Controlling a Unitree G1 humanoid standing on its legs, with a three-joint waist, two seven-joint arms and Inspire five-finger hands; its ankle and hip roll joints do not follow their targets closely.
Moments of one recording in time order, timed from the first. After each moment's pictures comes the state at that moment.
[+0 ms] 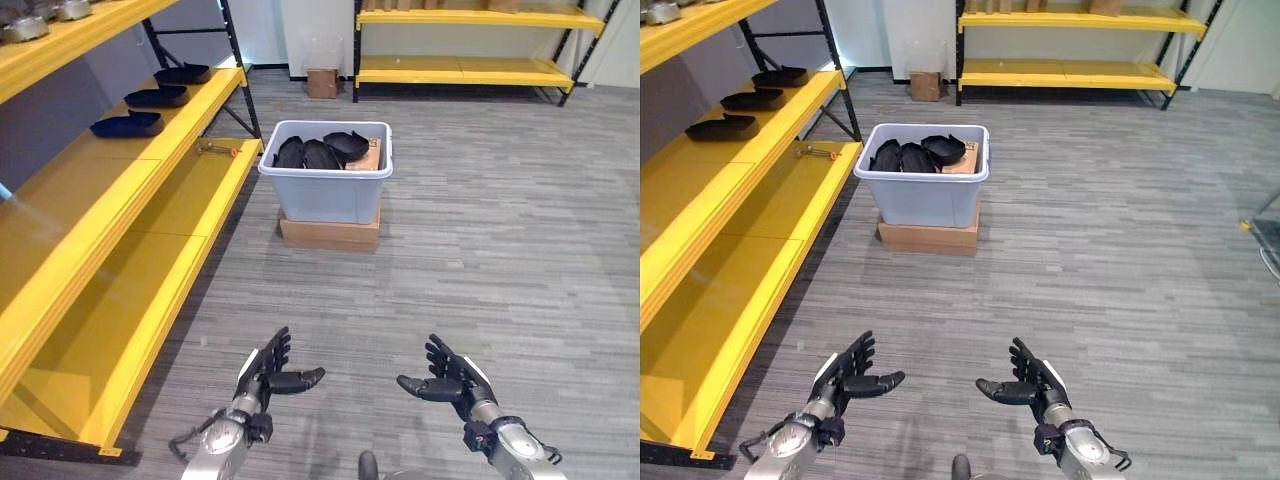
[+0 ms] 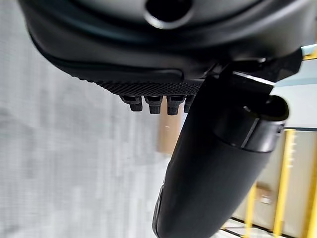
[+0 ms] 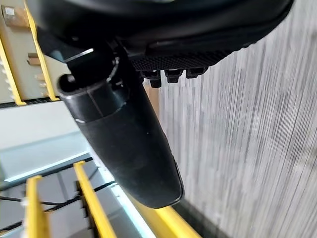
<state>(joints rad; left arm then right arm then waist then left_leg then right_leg) 0.10 0.34 -0.22 0.33 -0.39 -0.07 -0.03 0.15 -0.40 0.21 0.33 0.51 -0.05 0.09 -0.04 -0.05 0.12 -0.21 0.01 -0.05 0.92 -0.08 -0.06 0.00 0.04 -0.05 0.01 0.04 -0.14</state>
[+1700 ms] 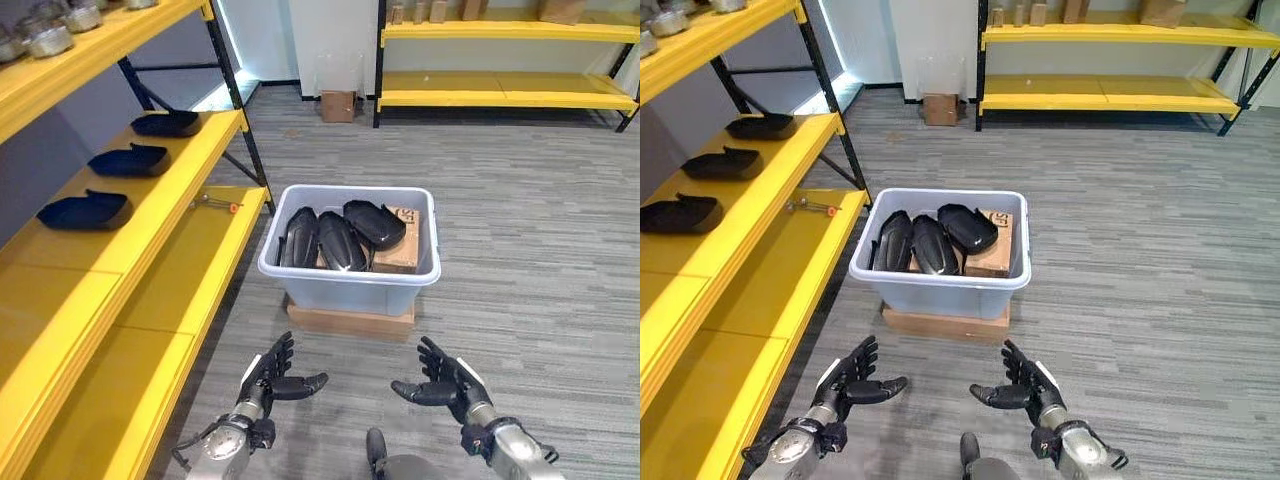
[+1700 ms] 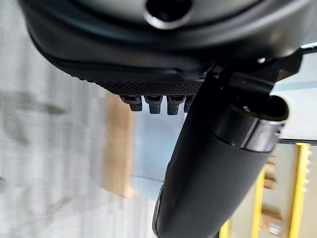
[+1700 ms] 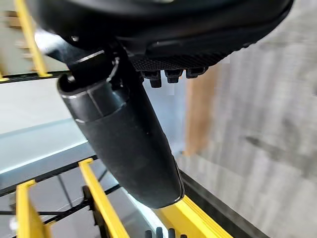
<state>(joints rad) 0.13 0.30 -0.23 0.32 -0.39 -0.07 -0.03 0.15 -0.43 0.22 0.29 0.48 -0.03 0.13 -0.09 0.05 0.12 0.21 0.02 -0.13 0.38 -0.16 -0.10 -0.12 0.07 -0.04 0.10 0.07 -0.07</state>
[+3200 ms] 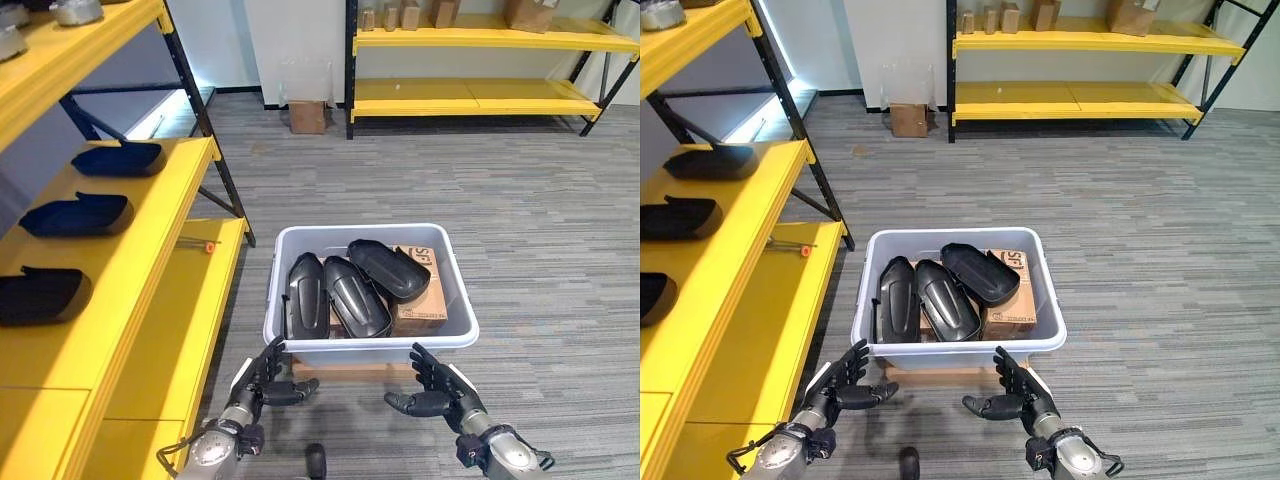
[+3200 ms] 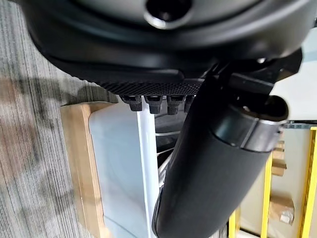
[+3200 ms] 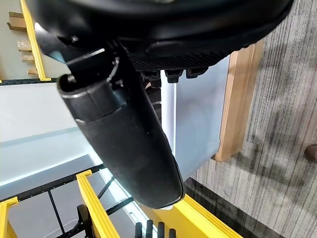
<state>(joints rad) 0.18 0.37 -0.24 0.30 -0.39 -0.07 -0.03 0.23 -0.39 0.24 0.25 0.39 -0.03 0.14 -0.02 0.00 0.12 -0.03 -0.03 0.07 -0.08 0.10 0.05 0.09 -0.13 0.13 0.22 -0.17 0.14</state>
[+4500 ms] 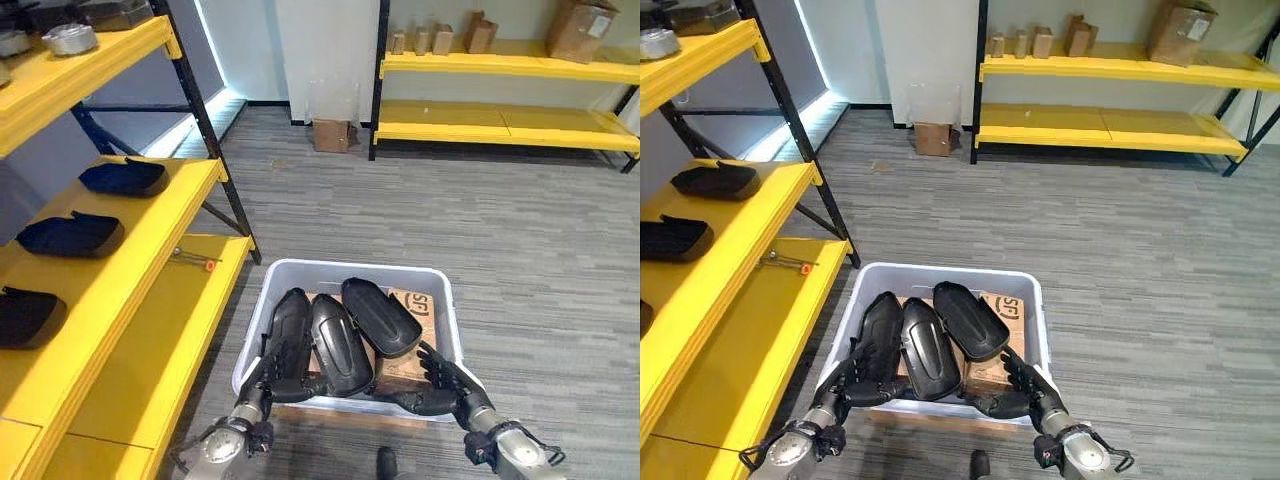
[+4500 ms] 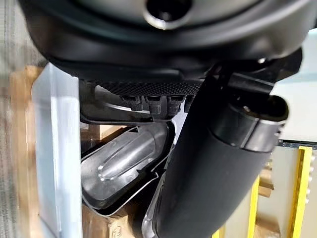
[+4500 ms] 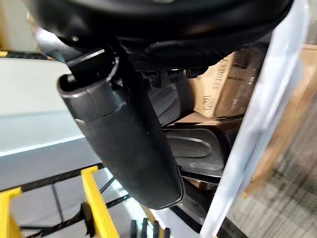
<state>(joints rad) 0.17 0.34 -0.24 0.34 -0.39 -0.07 -0.03 0.19 -0.44 0.25 0.23 0.39 -0.03 0.13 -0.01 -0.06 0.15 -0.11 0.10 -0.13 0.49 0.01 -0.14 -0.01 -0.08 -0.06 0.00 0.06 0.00</state>
